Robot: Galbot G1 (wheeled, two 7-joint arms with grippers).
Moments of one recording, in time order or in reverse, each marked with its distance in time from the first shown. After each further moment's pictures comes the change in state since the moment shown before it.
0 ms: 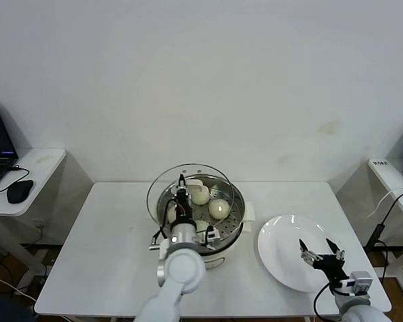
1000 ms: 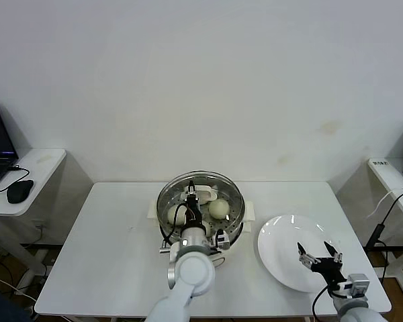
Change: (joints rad) left arm 0.005 -0.035 0.022 0.047 0.012 0.002 0.010; right arm -0.008 0.004 -0.007 -0.016 -0.014 0.005 -0.011
